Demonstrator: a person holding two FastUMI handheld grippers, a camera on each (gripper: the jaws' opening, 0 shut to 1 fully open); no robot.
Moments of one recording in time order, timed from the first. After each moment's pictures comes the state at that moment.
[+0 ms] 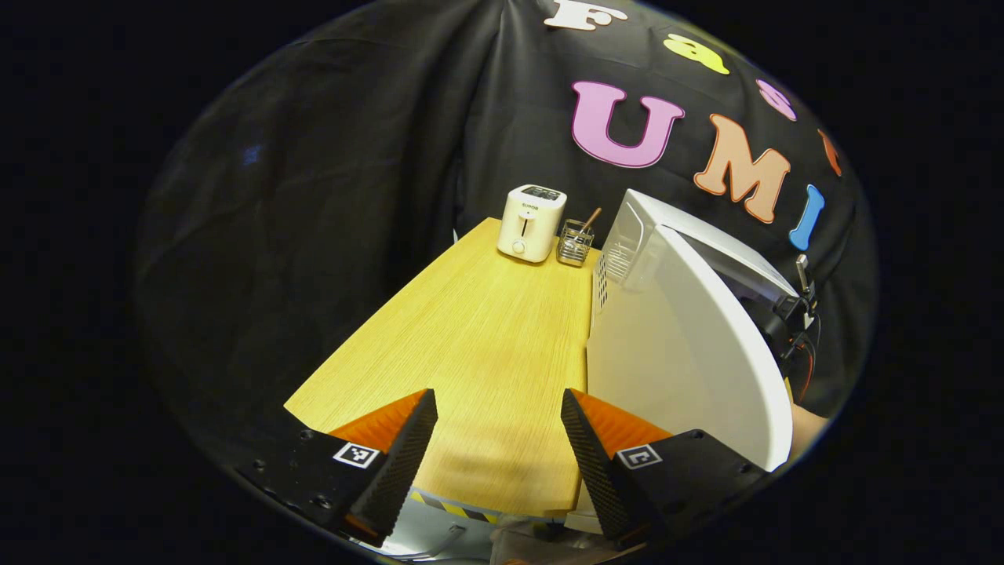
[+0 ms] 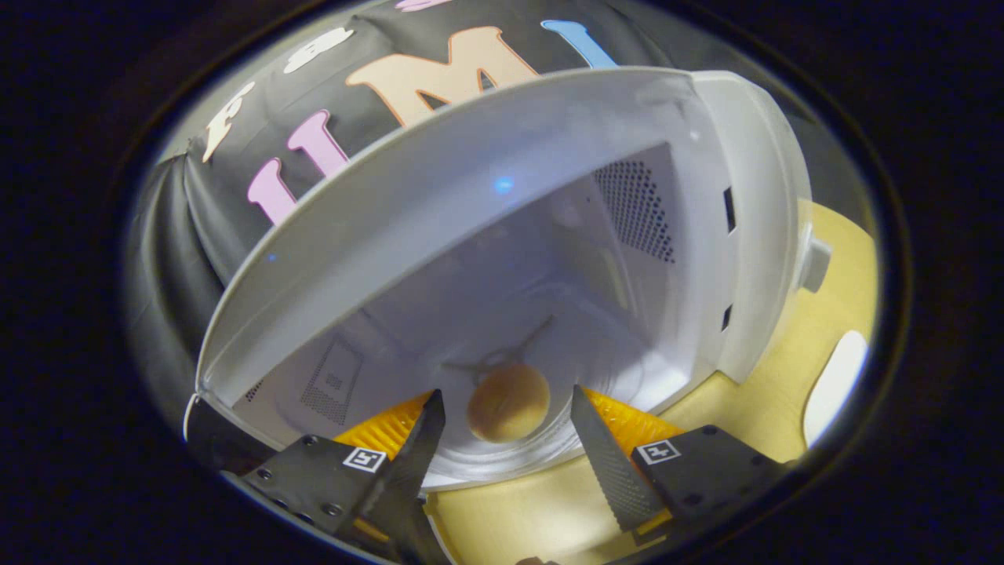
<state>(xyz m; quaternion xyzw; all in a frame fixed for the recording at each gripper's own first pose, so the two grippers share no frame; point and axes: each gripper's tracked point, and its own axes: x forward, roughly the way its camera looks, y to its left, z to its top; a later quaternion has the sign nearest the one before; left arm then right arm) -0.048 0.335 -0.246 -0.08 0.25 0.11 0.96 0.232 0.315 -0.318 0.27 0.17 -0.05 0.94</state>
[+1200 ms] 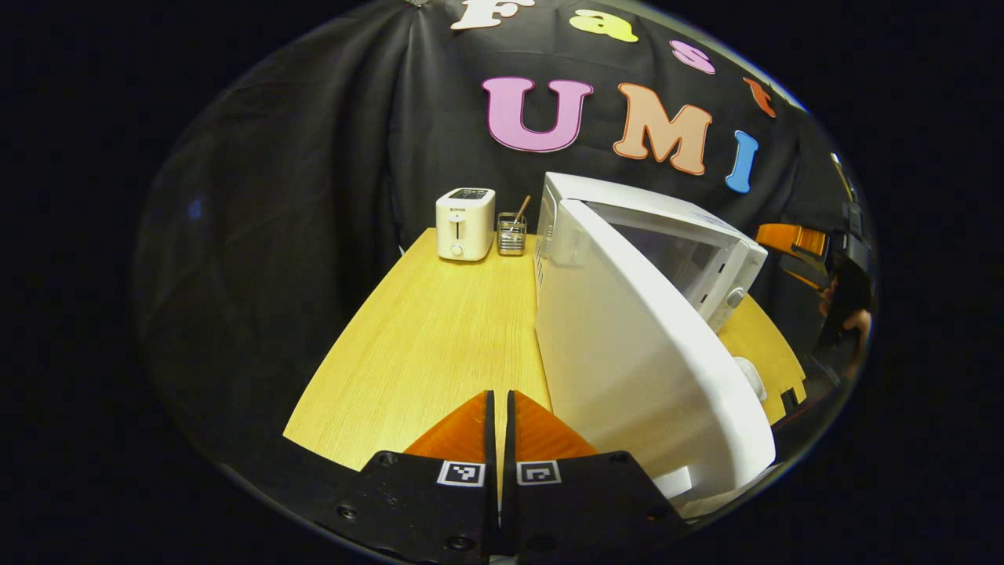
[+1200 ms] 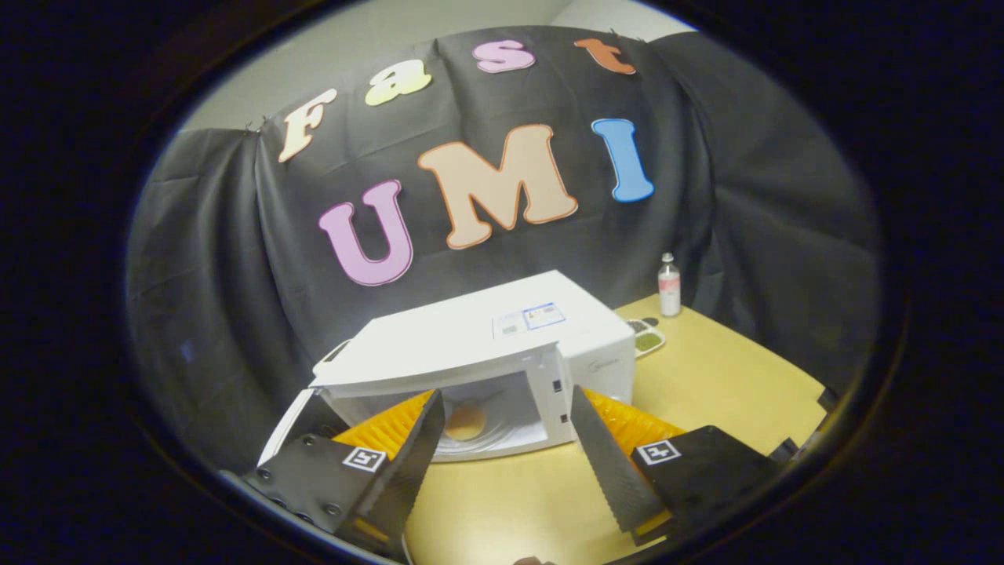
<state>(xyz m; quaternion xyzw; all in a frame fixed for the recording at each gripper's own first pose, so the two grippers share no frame) -0.065 0.280 -0.243 0.01 0.26 0.01 0.97 0.077 0.206 -0.158 0.15 0.07 -0.04 0.98</state>
